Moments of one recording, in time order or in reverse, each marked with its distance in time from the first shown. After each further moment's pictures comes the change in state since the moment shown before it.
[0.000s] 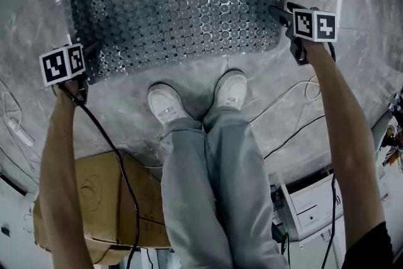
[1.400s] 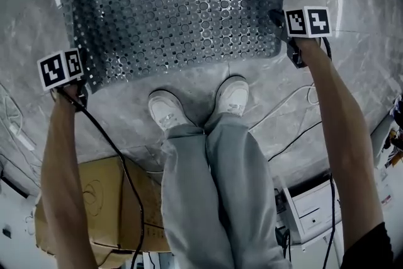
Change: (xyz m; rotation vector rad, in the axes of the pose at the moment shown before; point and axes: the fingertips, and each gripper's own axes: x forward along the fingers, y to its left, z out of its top) left arm 0.004 0.013 -0.004 -0.077 0.042 0.046; right arm 0.024 0.015 -0.012 0.017 0.132 0.045
